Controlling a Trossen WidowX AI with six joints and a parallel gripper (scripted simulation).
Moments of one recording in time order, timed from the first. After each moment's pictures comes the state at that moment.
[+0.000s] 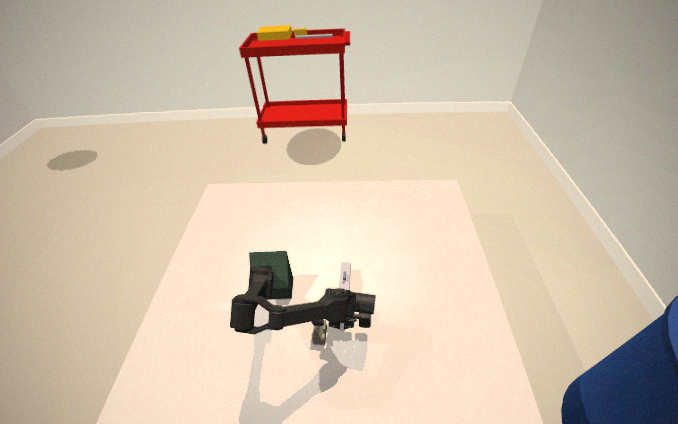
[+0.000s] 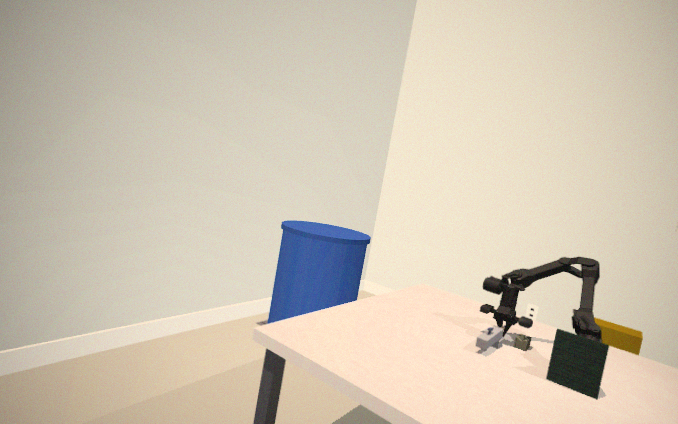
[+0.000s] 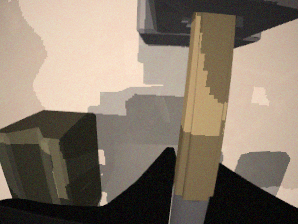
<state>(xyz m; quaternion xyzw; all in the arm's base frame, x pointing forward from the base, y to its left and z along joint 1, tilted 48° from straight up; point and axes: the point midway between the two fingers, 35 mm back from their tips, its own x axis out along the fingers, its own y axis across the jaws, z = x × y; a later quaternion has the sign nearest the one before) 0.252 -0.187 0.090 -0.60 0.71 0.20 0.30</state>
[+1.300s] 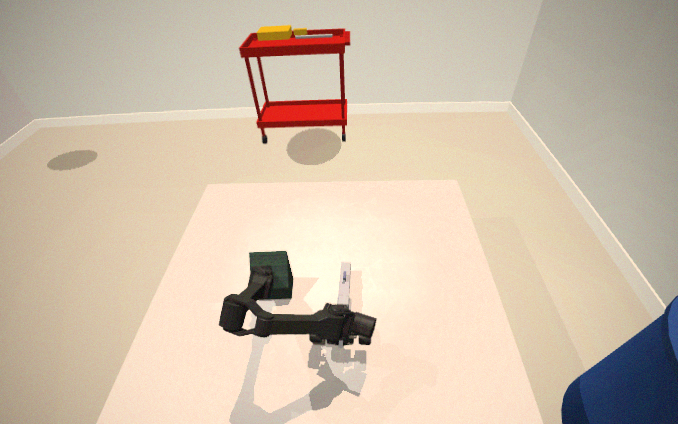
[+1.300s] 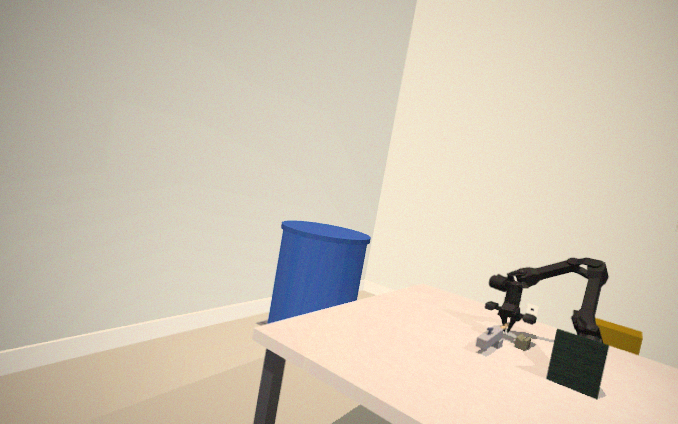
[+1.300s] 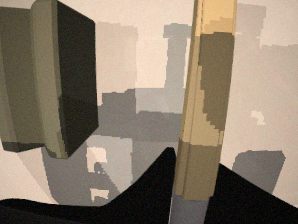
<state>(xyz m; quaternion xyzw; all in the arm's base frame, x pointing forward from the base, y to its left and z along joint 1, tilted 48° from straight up) 0.241 -0.221 0.136 -0.60 0.71 0.19 0.30</state>
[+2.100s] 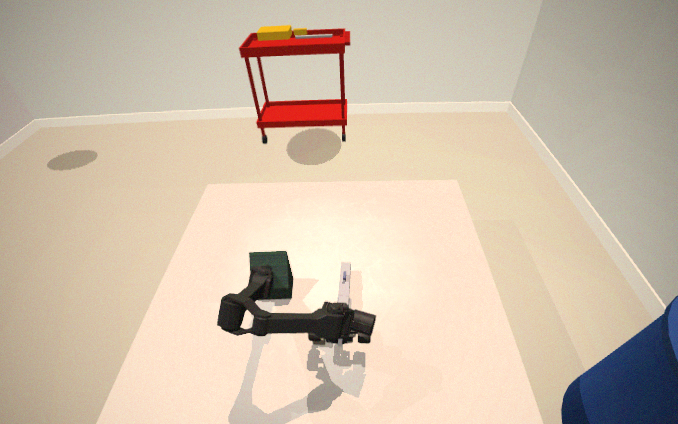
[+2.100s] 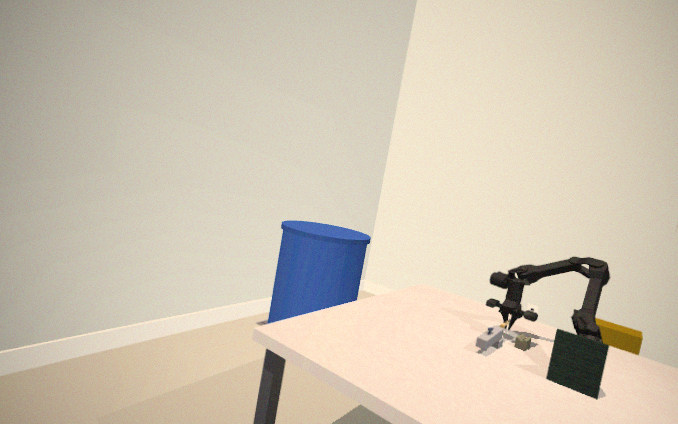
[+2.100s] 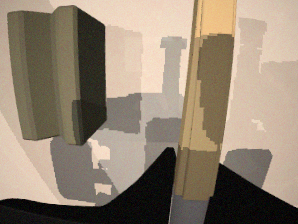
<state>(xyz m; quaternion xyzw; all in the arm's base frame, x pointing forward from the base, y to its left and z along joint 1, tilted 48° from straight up) 0.240 -0.212 0.145 -0.60 0.71 0.20 0.30</state>
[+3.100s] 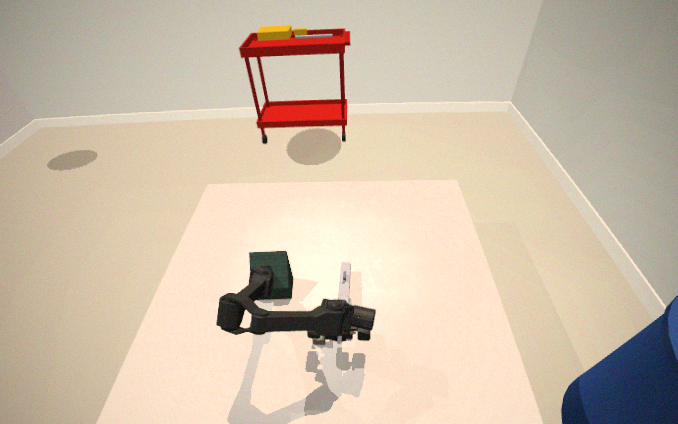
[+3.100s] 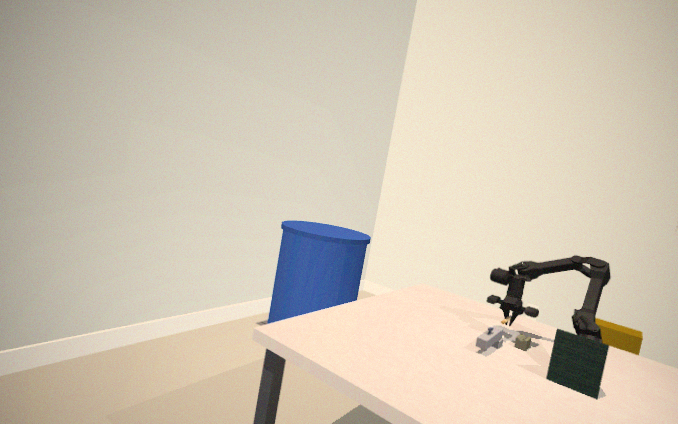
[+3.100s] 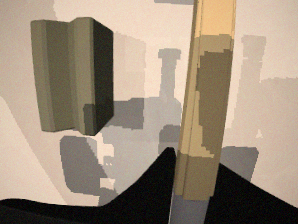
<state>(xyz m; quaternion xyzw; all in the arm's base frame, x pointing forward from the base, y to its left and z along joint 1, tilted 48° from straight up) 0.241 -0.199 0.155 -0.60 0.71 0.20 0.30</state>
